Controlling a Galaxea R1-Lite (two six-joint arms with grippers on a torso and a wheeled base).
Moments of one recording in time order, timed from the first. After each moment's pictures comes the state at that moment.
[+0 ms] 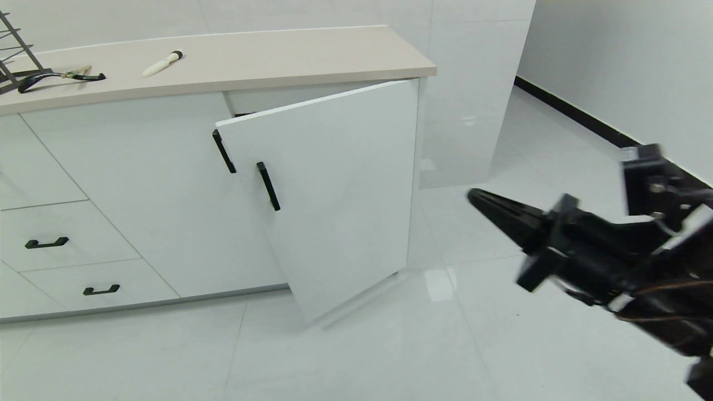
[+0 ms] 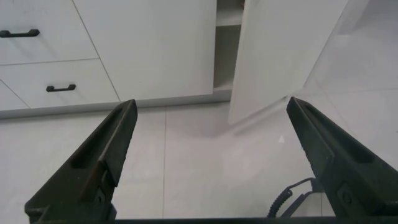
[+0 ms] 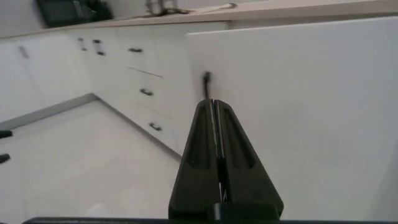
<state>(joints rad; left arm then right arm) 0.01 0.00 0.00 0.00 0.06 -0.01 0.61 1.61 -0.43 -1.53 0.29 0.04</state>
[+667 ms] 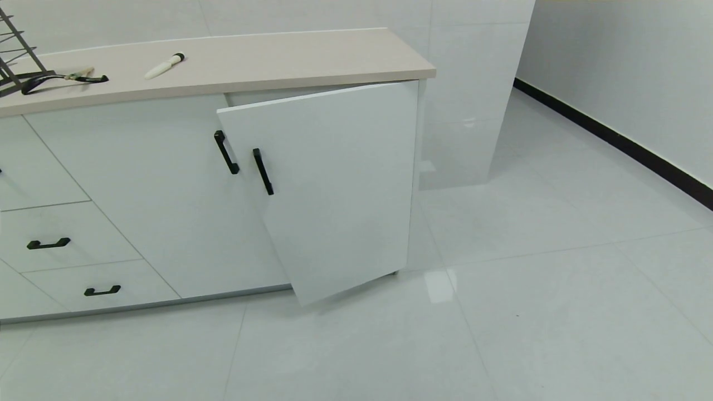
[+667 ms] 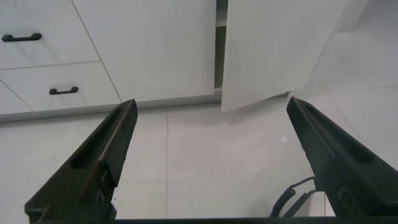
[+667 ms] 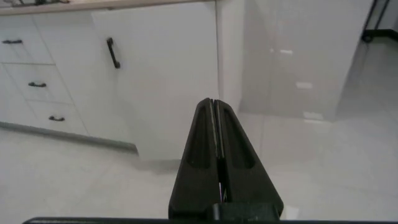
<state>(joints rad) 0.01 0.00 0.00 0.00 0.06 0.01 0.05 0.22 -0.04 -0.39 0.33 0.06</state>
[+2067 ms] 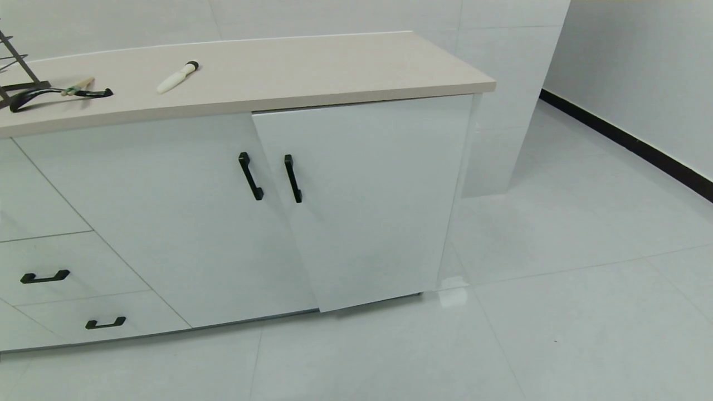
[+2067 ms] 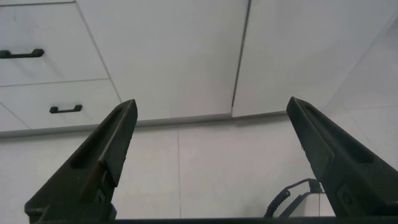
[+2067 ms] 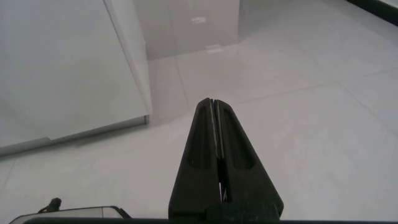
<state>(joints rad) 0.01 0.00 0.00 0.00 0.06 -0.02 -0.01 0.00 0.00 -0.03 -0.07 0.06</state>
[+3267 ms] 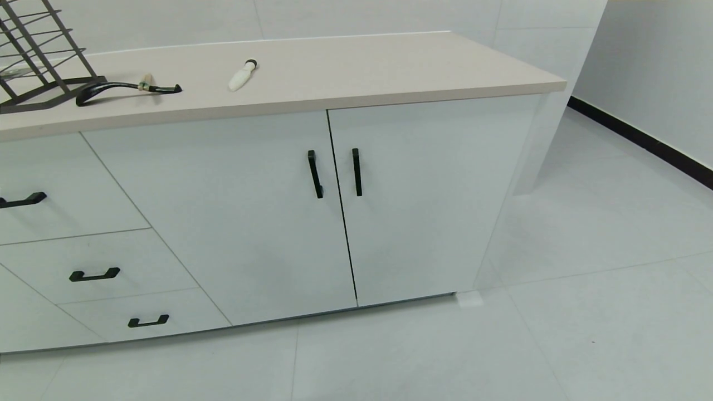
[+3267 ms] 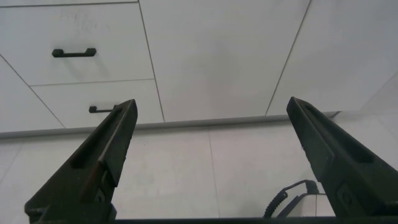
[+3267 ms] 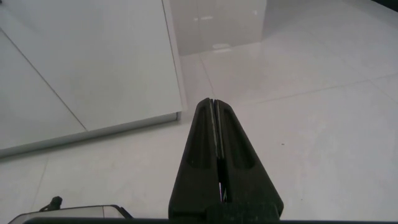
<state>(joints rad) 0.01 0.00 0.00 0.00 0.05 -0.02 -0.01 0.00 0.00 -0.03 -0.07 0.06</state>
